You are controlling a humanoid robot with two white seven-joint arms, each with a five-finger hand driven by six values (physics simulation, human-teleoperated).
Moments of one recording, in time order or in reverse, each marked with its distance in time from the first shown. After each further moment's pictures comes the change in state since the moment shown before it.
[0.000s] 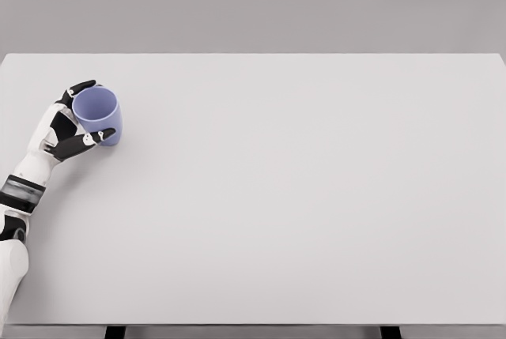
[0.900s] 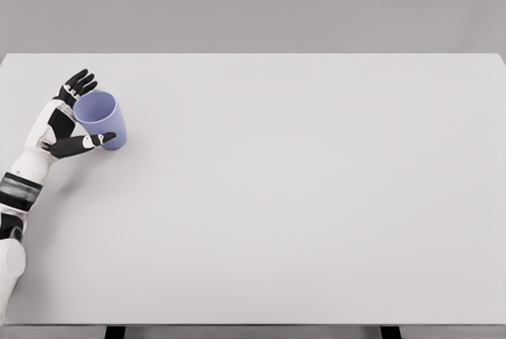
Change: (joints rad) left arm 0.011 0.012 0.000 -0.045 0.000 -0.001 0.000; right arm 0.000 0.000 0.000 0.000 0.000 0.000 0.000
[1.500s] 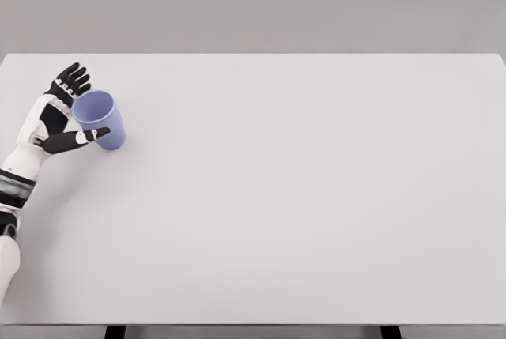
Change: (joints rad) left arm 0.002 0.009 0.022 -0.023 0.005 0.006 0.000; right arm 0.002 0.000 0.000 0.000 0.000 0.000 0.000
